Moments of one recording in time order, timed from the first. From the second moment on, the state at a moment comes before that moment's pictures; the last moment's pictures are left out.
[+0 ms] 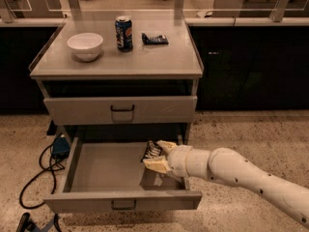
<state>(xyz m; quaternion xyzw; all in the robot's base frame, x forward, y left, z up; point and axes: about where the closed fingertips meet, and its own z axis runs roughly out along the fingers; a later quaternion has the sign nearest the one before) 0.541 -0.016 0.615 -0.39 0.75 0.27 0.46</state>
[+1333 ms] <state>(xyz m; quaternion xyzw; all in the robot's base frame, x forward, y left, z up) 0.641 0.026 0.553 -0.41 0.76 0.21 0.45</state>
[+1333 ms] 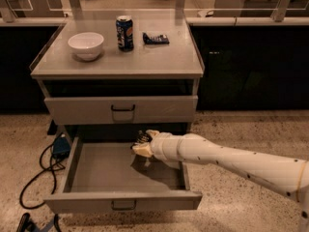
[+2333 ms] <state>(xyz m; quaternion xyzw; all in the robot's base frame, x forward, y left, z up) 0.653 0.034 0.529 -0.42 0.77 0.21 0.44</state>
